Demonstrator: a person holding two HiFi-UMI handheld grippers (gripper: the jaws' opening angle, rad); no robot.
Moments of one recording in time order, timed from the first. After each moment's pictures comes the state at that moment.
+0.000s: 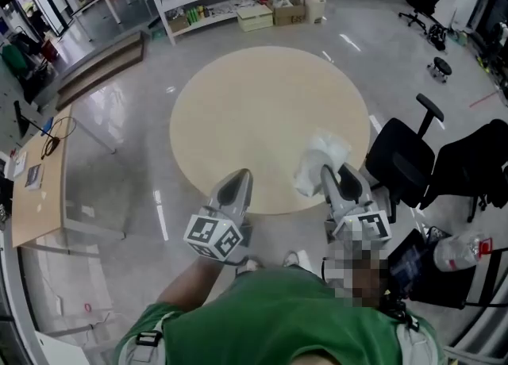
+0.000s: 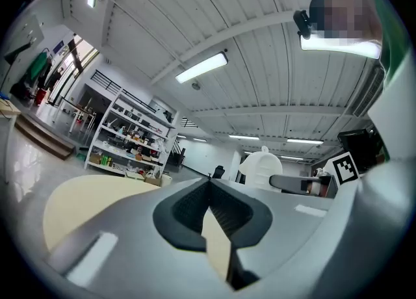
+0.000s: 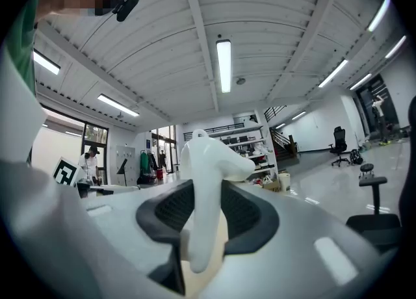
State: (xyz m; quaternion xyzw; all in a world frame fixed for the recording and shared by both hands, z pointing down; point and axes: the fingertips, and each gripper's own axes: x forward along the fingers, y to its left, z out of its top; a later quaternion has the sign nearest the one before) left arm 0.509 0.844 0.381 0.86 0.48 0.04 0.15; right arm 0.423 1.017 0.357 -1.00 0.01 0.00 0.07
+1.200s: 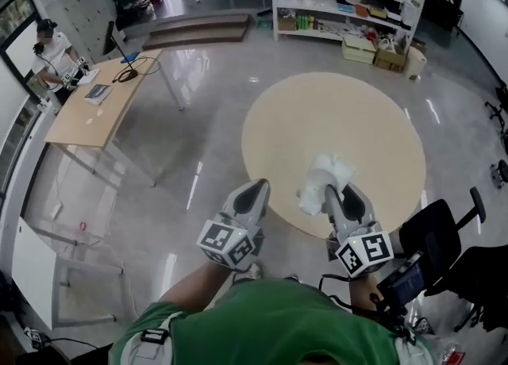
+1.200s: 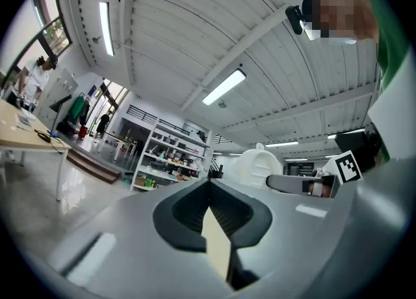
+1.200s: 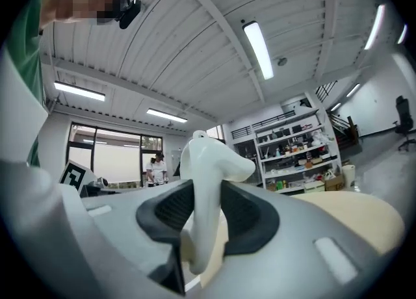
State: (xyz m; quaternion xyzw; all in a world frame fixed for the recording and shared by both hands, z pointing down) left arm 0.490 0.745 0.363 0.94 0.30 -0.01 0.15; right arm 0.476 0.906 0.345 -0.97 0.25 0.01 0.08
